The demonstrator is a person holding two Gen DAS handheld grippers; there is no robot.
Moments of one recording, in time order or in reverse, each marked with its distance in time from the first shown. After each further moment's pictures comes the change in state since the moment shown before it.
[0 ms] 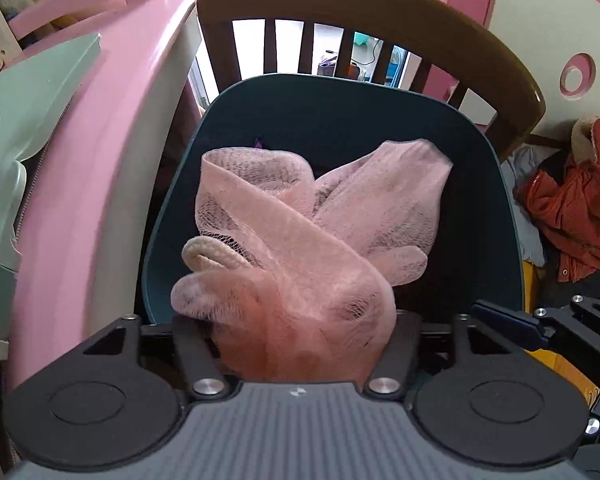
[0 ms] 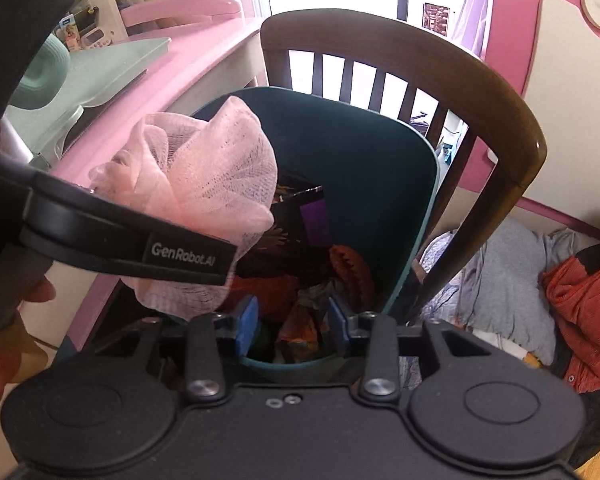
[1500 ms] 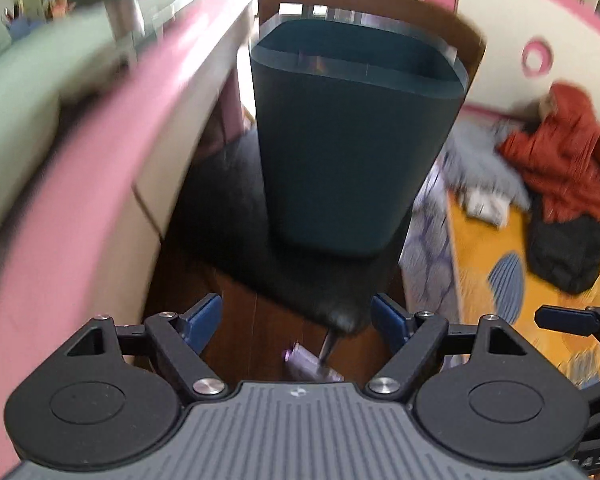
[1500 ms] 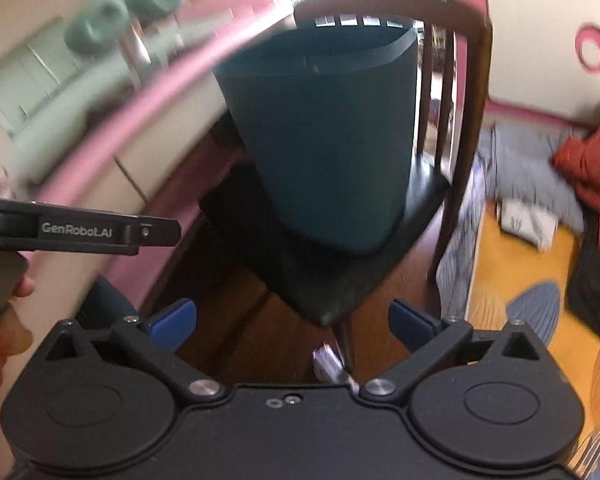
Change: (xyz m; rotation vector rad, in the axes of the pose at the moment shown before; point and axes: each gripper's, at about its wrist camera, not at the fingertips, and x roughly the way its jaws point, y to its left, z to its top) left arm -0.057 0.017 -0.232 -0.058 -0.179 0.031; right arm -0.051 0.035 -0.220 0.097 -0.061 0.118
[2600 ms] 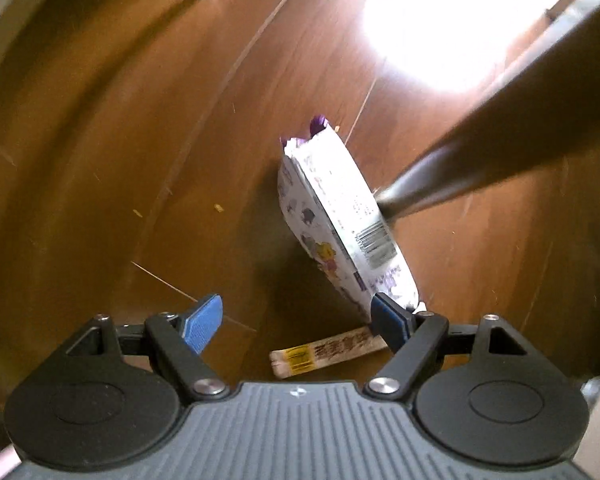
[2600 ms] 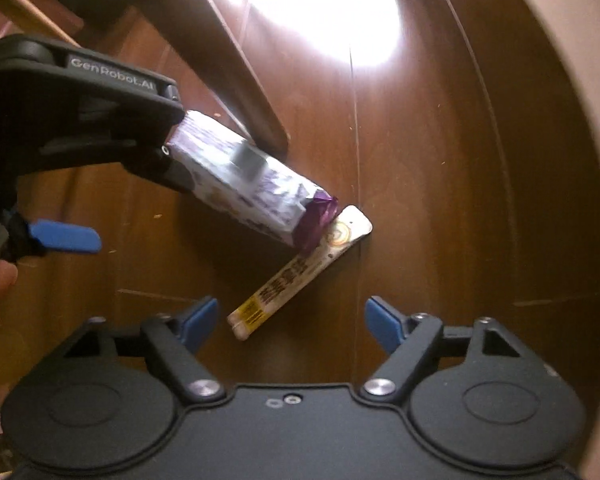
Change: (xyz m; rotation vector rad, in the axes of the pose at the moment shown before) left arm 0.526 -0.020 -0.231 -0.415 0.535 0.120; right arm 0.453 -0.138 -0.306 0.331 0.362 -0.102
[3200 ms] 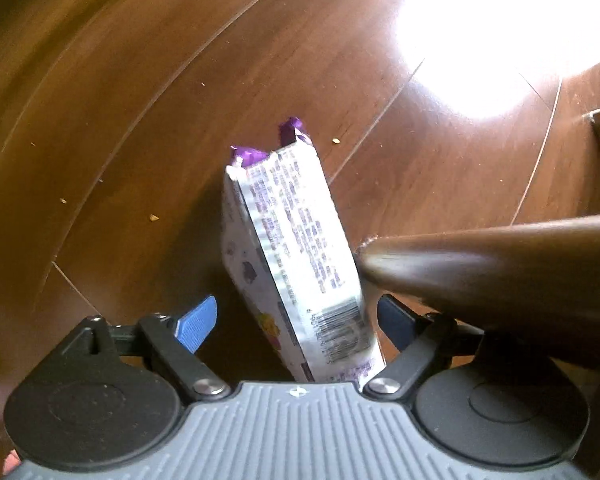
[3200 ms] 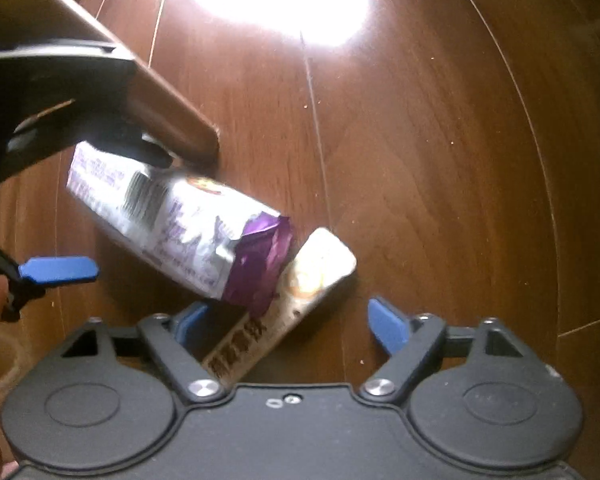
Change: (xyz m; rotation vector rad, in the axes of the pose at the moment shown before) left arm 0.072 -0.015 0.039 -0.174 0.038 -0.064; right arm 0.057 -0.017 0.028 0.150 0.066 -0.031
